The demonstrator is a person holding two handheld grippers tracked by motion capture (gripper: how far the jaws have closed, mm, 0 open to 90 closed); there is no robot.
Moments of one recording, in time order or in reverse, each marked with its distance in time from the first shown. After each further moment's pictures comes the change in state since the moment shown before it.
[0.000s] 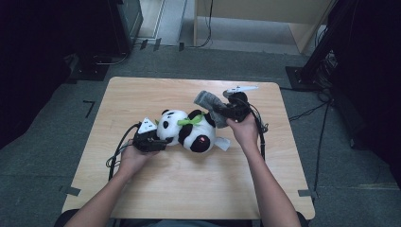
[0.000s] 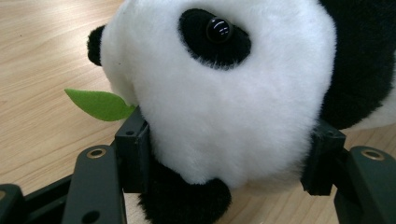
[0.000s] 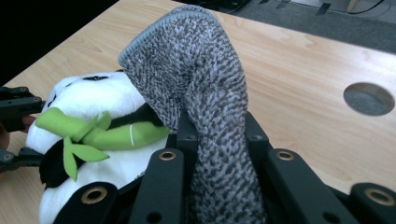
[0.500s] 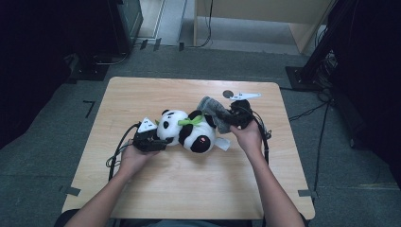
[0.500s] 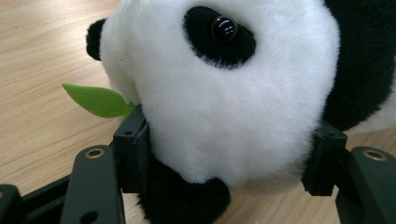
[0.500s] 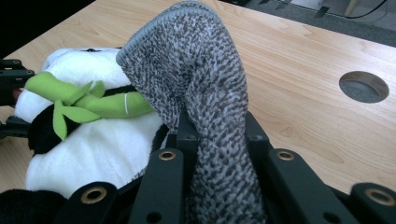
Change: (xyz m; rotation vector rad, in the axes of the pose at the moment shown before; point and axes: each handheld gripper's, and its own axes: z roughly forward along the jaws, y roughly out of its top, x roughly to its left) left arm 0.001 0.000 0.000 0.007 -0.012 -0.030; right arm -0.003 -0.022 -0.005 0.001 -0.009 -0.048
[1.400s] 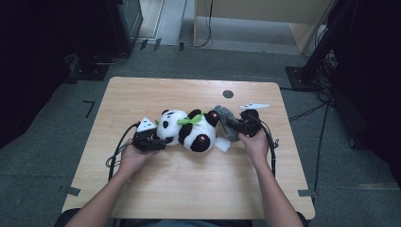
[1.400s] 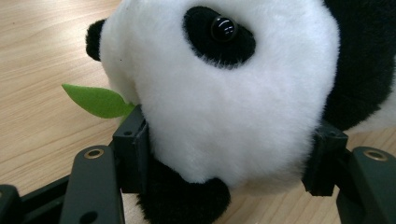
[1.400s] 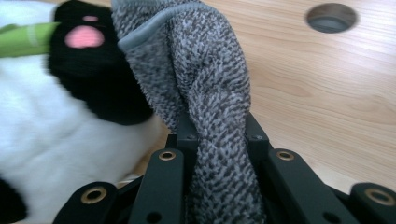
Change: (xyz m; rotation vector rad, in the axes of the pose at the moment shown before) left arm 0.003 0.000 0.000 -0.004 -0.015 -0.015; right arm -0.037 -0.045 0.004 0.042 -0.055 0.109
